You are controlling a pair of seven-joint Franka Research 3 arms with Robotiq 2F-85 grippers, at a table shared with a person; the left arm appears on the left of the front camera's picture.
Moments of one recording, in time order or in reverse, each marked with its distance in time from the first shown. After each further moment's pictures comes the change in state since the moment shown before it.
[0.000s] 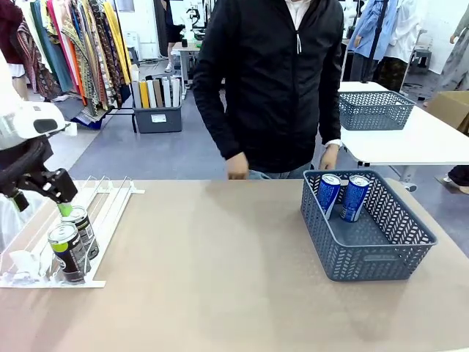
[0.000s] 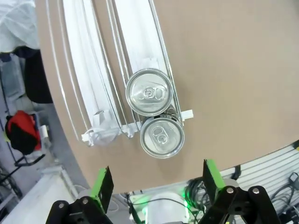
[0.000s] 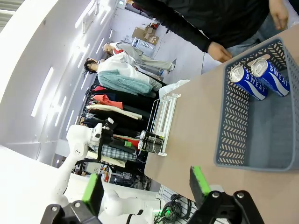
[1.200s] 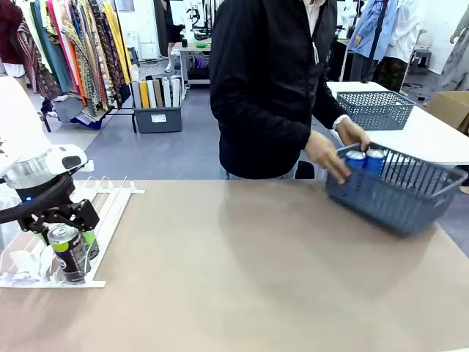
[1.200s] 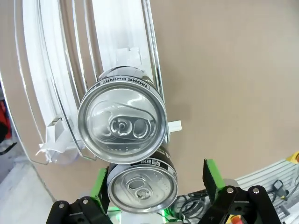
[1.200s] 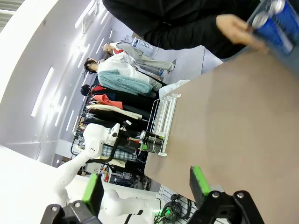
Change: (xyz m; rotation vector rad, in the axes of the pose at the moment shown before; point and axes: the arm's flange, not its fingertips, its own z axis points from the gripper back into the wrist) left arm 0.011 -0.006 -0.087 -0.106 0.094 0.097; right arm 0.000 0.000 0.000 0.000 0.000 0.000
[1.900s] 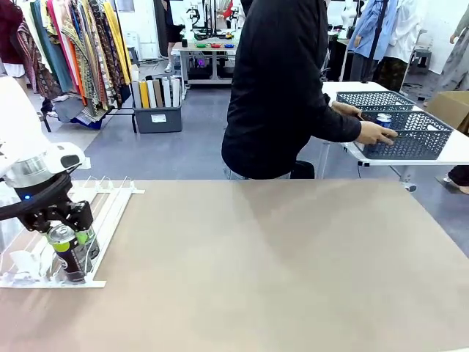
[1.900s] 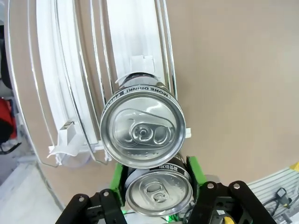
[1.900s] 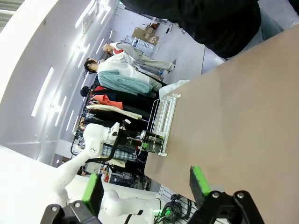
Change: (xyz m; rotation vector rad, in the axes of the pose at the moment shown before) left arm 0.003 0.006 0.002 0.037 -0.031 0.019; right arm 0.000 0.000 0.000 0.000 0.000 0.000
